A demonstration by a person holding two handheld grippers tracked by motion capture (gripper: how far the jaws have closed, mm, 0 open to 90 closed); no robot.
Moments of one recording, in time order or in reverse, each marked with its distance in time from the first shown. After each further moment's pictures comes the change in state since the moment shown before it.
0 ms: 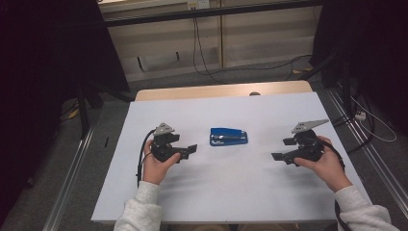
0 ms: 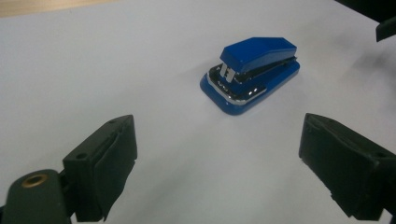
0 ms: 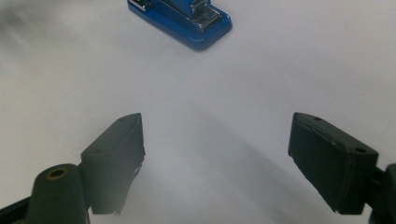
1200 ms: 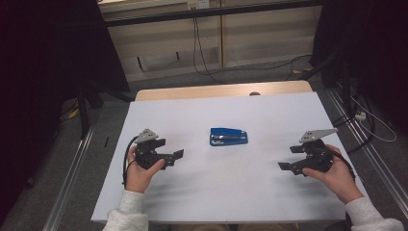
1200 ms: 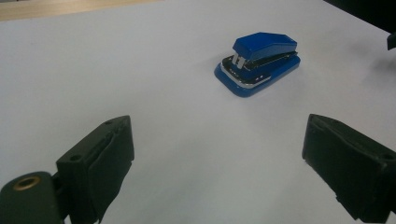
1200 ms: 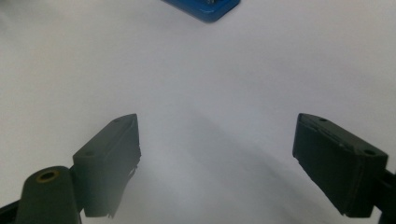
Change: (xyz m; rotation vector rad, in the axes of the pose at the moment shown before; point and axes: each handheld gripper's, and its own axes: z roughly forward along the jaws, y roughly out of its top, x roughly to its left) left arm 0.011 -0.016 -0.045 -0.041 0.026 -0.016; right arm 0.010 -0.023 -0.017 0.012 0.001 -0.009
